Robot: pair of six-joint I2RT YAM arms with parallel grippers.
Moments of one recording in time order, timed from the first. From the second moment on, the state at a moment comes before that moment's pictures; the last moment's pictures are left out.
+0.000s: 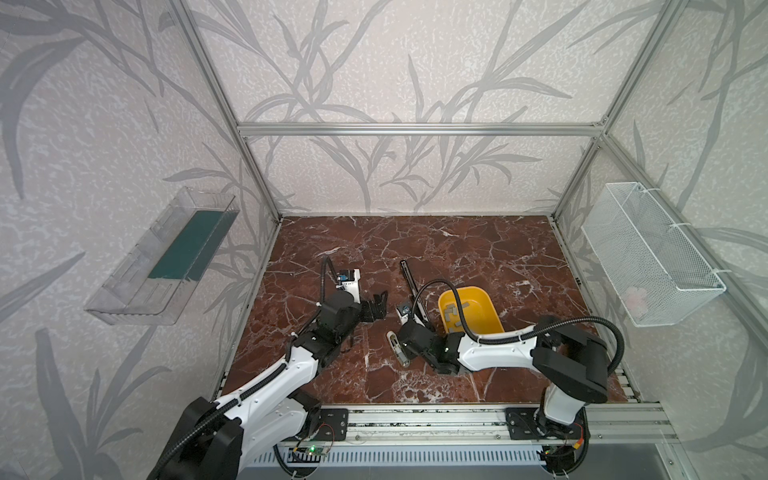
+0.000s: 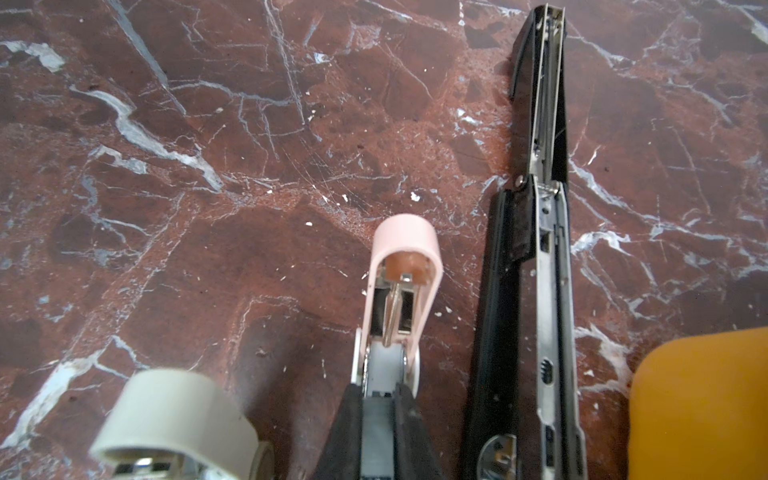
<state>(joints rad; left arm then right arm) -0.49 1.01 0.41 0.18 -0.07 -0.46 1.17 1.75 0.87 0.04 0.47 0.42</state>
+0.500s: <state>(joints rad) -0.49 1.01 0.41 0.18 -0.07 -0.46 1.16 1.76 0.87 0.02 0.47 0.43</state>
